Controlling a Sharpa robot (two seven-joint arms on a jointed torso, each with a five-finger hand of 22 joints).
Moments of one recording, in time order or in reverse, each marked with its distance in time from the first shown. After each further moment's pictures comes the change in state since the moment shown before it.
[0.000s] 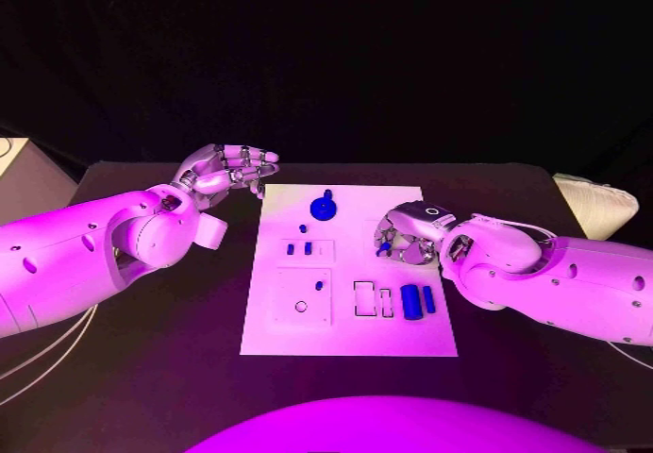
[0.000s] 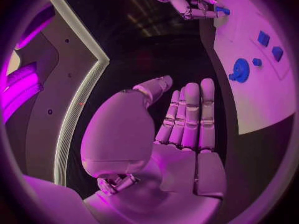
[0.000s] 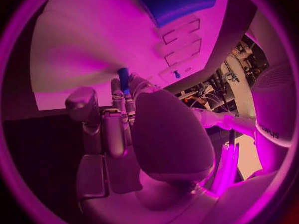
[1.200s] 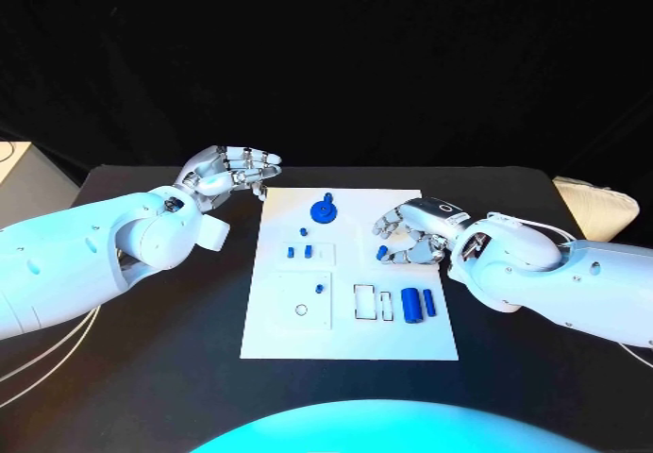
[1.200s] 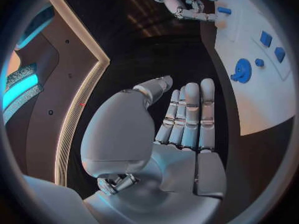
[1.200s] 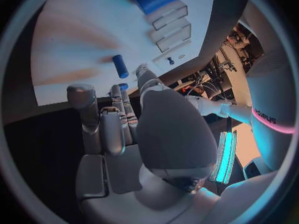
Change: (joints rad) left arm 0.002 0.004 0.000 0.000 0.000 -0.004 0.004; left_hand 0.000 0.000 0.003 -0.003 0.000 0.022 -0.007 0.000 0.003 0.011 -0.004 -0.006 0.000 0.001 -0.001 0.000 0.001 0.000 -0.004 0.003 0.004 0.004; right arm 0.020 -0.052 0.001 0.033 0.105 -0.045 0.076; right_hand -0.133 -0.033 -0.305 -0.029 0.082 -0.190 0.032 -0.070 -0.031 -0.213 0.014 -0.030 -0.022 -0.005 0.034 -0.021 -0.034 0.000 -0.035 0.033 -0.080 -0.107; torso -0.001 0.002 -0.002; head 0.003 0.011
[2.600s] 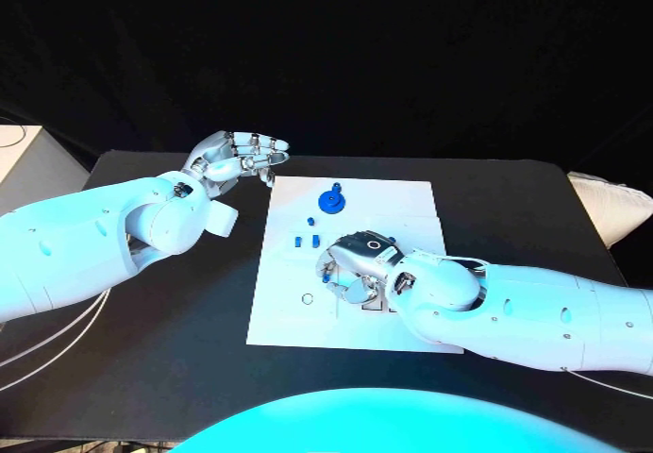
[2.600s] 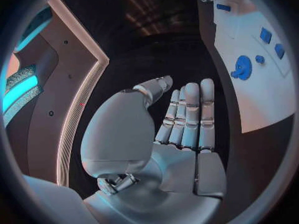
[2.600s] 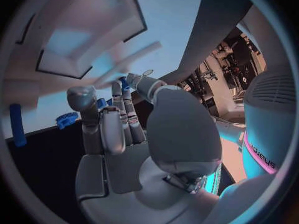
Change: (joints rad) left arm 0.003 -0.004 0.000 0.009 0.000 -0.029 0.001; left_hand 0.000 0.000 0.006 0.000 0.000 0.000 0.000 -0.005 0.000 0.003 0.004 -0.008 0.000 0.000 0.000 0.000 0.001 0.000 -0.004 -0.004 0.004 0.002; right arm -0.112 0.271 -0.022 -0.026 -0.174 -0.009 -0.077; right_hand -0.190 -0.037 0.559 -0.261 0.049 0.094 0.010 0.106 0.014 0.115 0.001 -0.096 -0.006 0.004 -0.003 -0.022 0.012 0.000 -0.026 0.000 0.055 0.006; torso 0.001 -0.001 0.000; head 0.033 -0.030
